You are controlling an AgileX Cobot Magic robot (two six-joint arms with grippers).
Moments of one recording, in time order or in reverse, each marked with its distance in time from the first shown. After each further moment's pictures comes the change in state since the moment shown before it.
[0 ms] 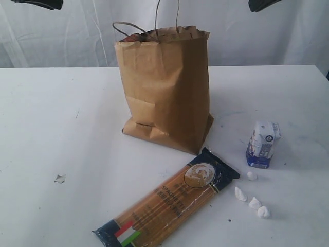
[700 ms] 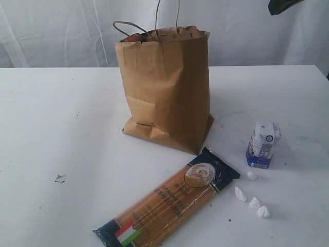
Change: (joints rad) left arm 0.142 -0.184 0.150 0.331 0.000 -0.392; right arm 0.000 0.002 0.002 -0.188 0.000 0.044
